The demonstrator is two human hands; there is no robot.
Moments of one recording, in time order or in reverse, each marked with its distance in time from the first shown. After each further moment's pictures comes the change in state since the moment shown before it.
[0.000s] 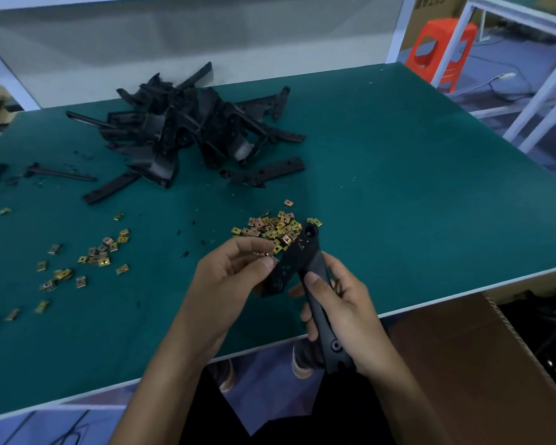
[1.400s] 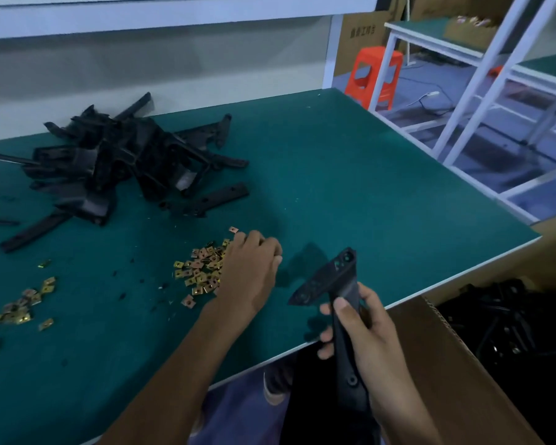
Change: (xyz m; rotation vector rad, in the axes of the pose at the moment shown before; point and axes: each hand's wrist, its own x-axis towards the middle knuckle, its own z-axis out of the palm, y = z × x) left_hand 0.105 -0.042 0.086 1.292 -0.088 0.491; right_hand -0.042 -0.027 -0.059 0.118 0.470 0.012
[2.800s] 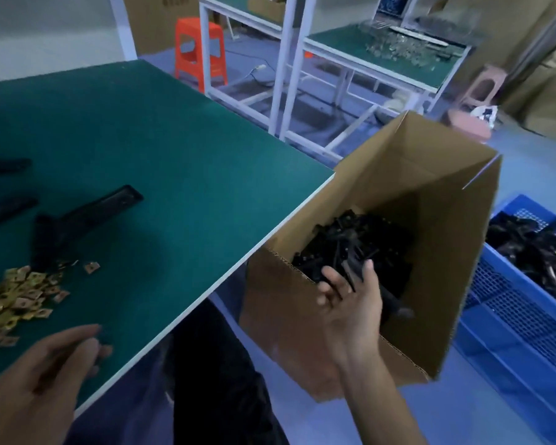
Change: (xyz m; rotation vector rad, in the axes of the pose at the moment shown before) left_hand -0.107 0.011 -0.014 -0.840 -0.147 -0.414; right_hand -0.048 -0.038 -0.133 0.489 0.755 -0.106
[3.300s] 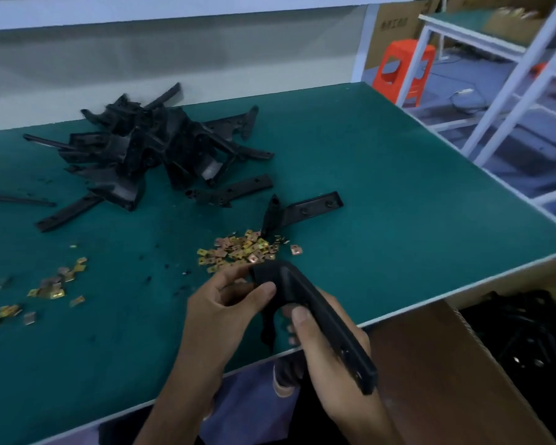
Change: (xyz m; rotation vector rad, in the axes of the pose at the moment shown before) left_hand -0.006 0.037 -0.031 -0.483 0.259 -0.125; right_hand -0.086 0.128 0.084 -0.782 -0.968 -0.097
